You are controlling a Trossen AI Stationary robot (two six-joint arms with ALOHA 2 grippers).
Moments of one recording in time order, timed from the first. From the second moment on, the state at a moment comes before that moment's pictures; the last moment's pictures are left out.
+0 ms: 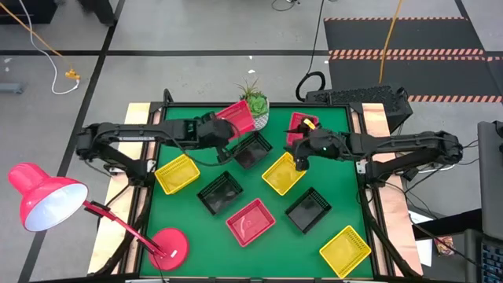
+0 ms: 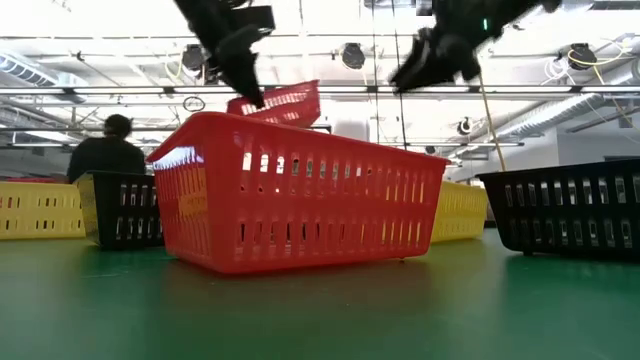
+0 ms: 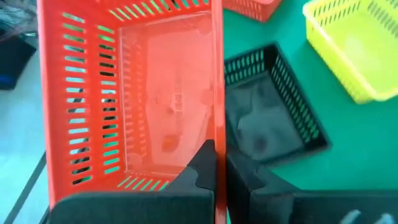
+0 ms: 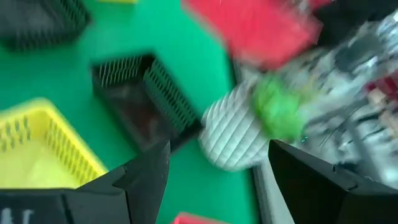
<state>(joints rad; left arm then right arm) 0.14 1.43 1.22 -0.70 -0.36 -0.06 -0.05 1.13 0.82 -0.20 0.39 -0.51</state>
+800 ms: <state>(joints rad) -0.04 1.86 1.69 -0.91 -0.34 0.02 0.05 1.48 1.09 -0.42 0.44 -0.54</state>
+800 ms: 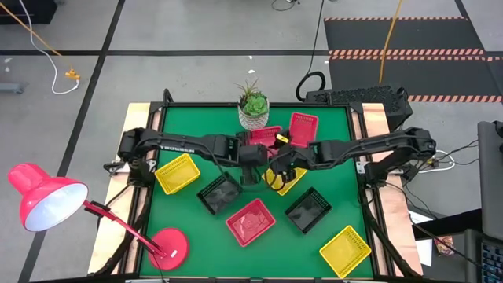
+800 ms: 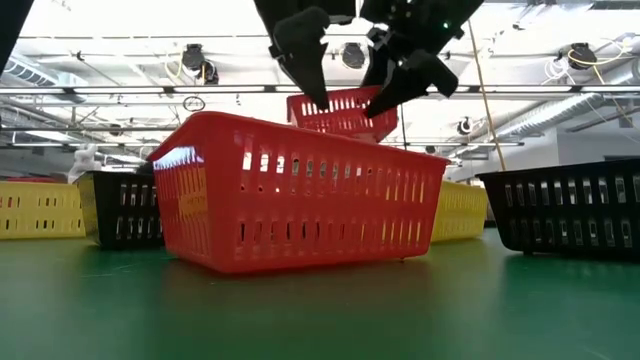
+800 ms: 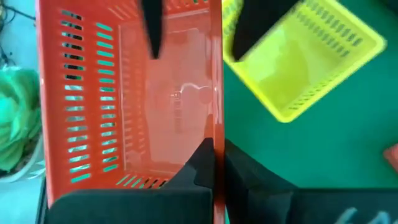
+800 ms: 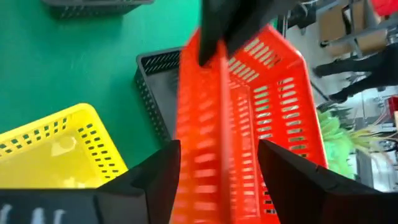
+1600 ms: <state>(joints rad) -0.04 1.72 1.69 -0.90 -0.37 0.10 -0.01 1.46 1.04 -0.72 0.55 -0.57</state>
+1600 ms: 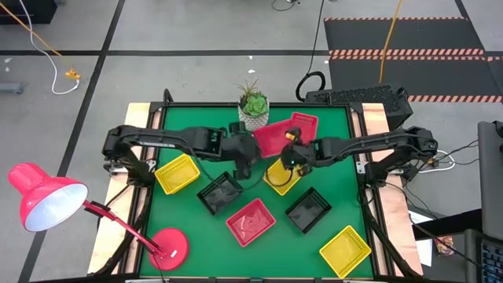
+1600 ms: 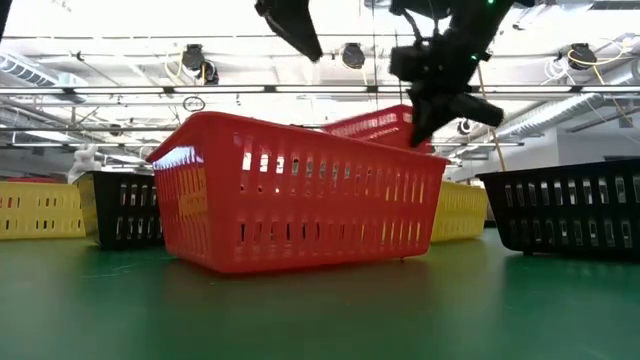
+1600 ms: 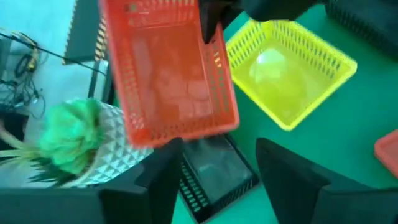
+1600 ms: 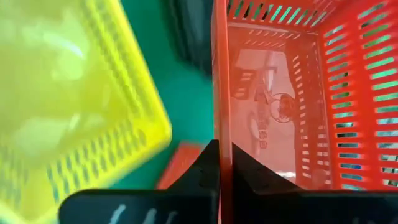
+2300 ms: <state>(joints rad) 0.08 1.55 1.69 -0.84 -0.03 0.26 -0.40 1.28 1.04 -1.00 0.32 -1.10</state>
